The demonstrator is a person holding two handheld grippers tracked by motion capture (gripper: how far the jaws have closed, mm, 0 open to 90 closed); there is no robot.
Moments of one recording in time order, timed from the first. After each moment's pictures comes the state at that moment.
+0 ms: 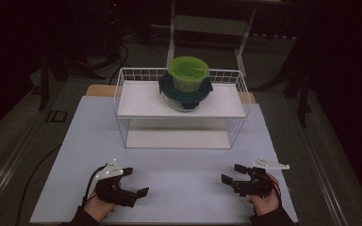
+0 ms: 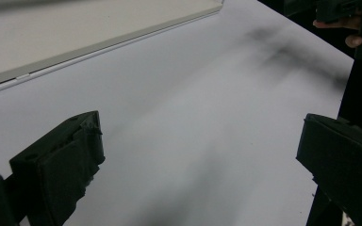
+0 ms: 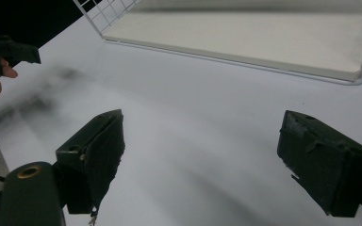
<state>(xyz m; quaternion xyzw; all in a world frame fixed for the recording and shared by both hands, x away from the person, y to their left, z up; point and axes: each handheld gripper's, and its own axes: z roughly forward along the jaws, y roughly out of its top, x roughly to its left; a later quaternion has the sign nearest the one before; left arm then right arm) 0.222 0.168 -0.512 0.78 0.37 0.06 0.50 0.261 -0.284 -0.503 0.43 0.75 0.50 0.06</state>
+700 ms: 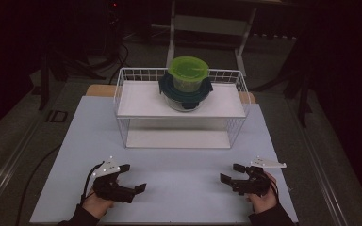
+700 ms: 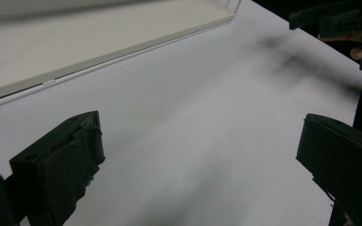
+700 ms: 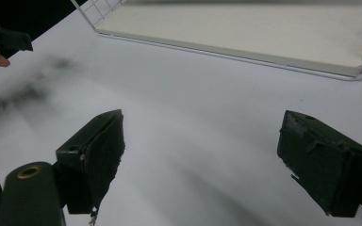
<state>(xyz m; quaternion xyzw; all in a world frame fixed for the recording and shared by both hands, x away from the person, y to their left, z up) 0.227 0.176 -0.514 0.77 0.39 0.08 0.50 0.269 -0.283 -0.512 0.43 0.76 0.49 0.06</state>
